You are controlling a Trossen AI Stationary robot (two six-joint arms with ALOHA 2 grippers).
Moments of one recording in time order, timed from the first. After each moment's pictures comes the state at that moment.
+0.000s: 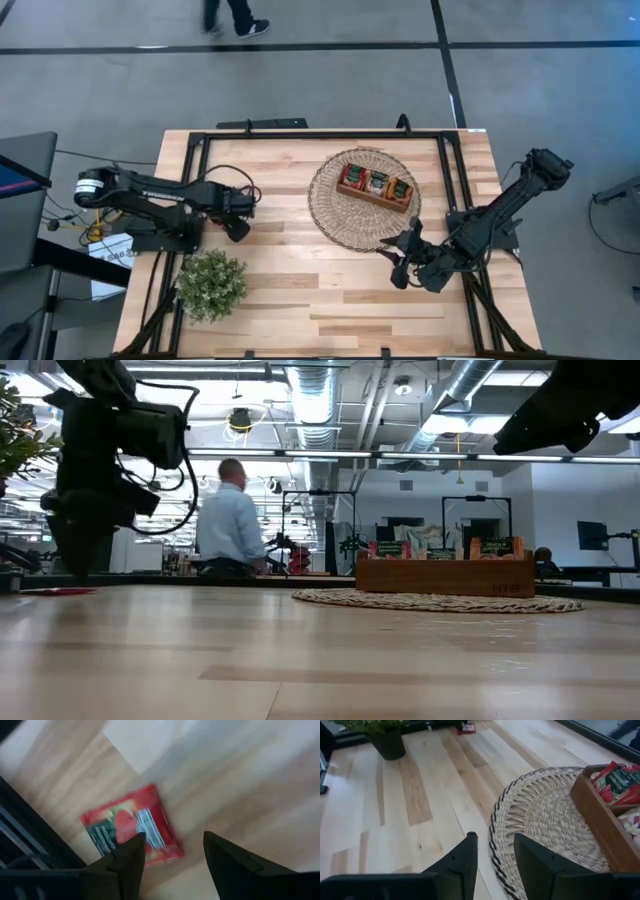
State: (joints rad) left arm 0.11 1.24 0.60 -0.97 -0.17 -0.76; right arm 0.72 1.23 0.70 -0.34 0.83 0.77
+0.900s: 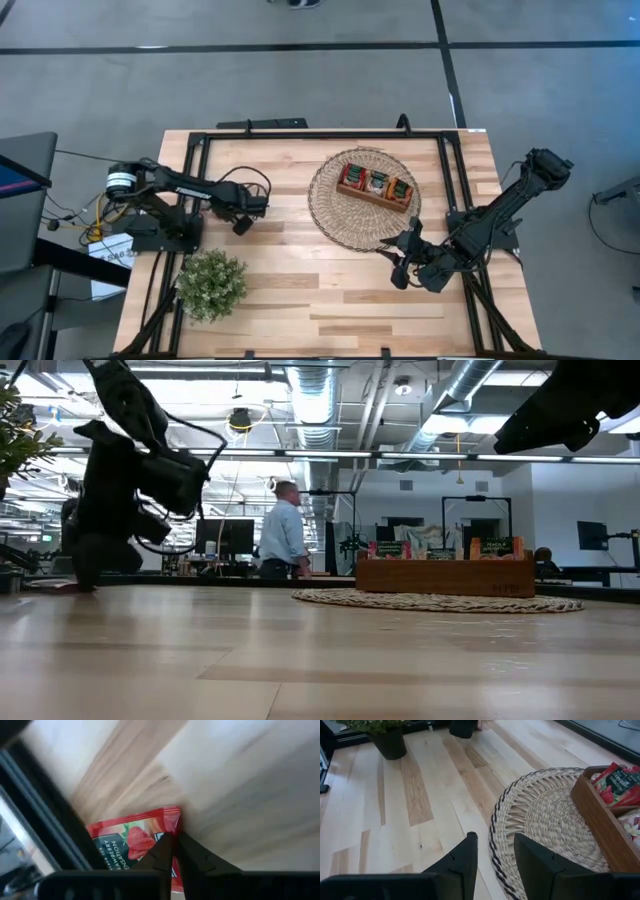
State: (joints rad) left arm 0.17 1.52 0.63 -0.94 -0.35 -0.73; right arm 0.72 1.23 0.70 -0.34 0.83 0.76
